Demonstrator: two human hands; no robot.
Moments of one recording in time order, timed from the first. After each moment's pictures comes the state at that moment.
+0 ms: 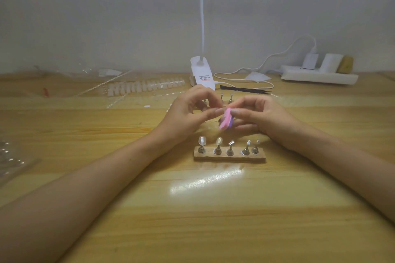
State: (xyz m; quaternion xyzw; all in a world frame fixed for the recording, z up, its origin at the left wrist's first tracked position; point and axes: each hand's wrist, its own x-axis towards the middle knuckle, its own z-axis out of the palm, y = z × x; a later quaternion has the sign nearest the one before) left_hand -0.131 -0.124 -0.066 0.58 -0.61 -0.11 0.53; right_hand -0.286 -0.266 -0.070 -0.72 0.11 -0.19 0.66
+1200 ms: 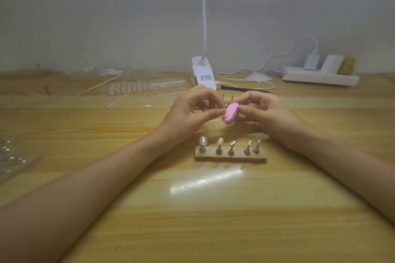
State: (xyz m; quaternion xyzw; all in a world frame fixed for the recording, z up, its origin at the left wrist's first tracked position) left_hand -0.129 -0.124 -0.067 0.58 -0.61 -0.11 0.53; right_hand -0.286 -0.269 -0.072 -0.71 0.11 -0.20 0.66
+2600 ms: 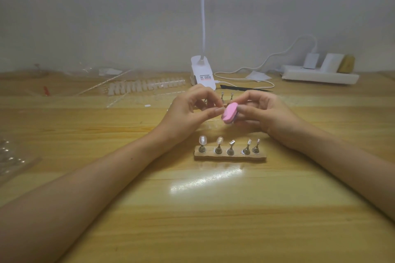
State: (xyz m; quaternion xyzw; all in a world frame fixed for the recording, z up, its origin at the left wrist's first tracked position) left_hand -0.130 -0.124 -0.068 0.59 -0.61 -0.10 0.52; right_hand -0.287 -0.268 -0.073 -0.72 0.10 -0.20 0.66
